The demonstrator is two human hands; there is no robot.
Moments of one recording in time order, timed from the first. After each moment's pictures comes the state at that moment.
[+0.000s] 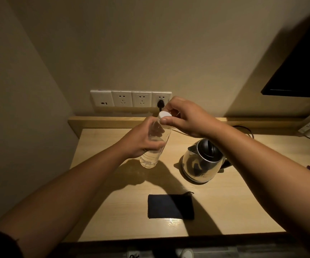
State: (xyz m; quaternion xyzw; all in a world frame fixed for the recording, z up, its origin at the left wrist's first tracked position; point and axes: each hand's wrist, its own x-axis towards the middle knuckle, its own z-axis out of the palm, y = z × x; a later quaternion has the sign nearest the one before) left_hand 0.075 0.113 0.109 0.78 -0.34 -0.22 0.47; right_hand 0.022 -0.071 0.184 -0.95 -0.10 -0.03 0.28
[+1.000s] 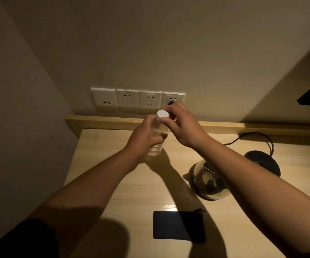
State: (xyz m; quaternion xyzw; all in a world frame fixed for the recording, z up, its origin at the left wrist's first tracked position) left_hand 0.156 0.089 0.031 0.83 -0.21 -0.13 0.49; right_hand 0.110 -0.061 0.094 -0.92 -0.05 -0.09 0.37
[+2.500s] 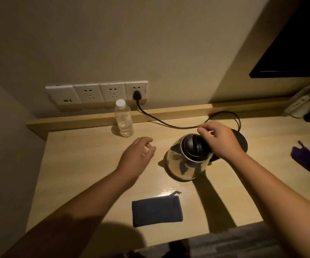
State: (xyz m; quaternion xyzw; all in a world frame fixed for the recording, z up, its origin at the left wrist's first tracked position) left_hand 0.052 0.046 0.006 0.88 -0.18 -0.17 0.41; right_hand -0.035 -0.196 0.067 -0.91 0.24 -0.05 0.33
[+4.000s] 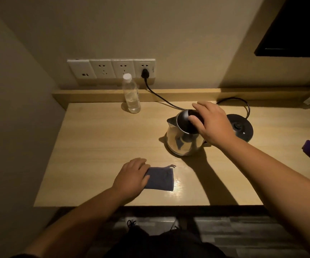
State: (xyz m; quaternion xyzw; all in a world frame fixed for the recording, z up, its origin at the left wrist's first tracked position) left_hand -0.072 0.108 -0.077 0.92 -0.36 -0.12 0.08; right_hand -0.067 -0.194 0.055 -0.98 0.07 -0.06 0.19
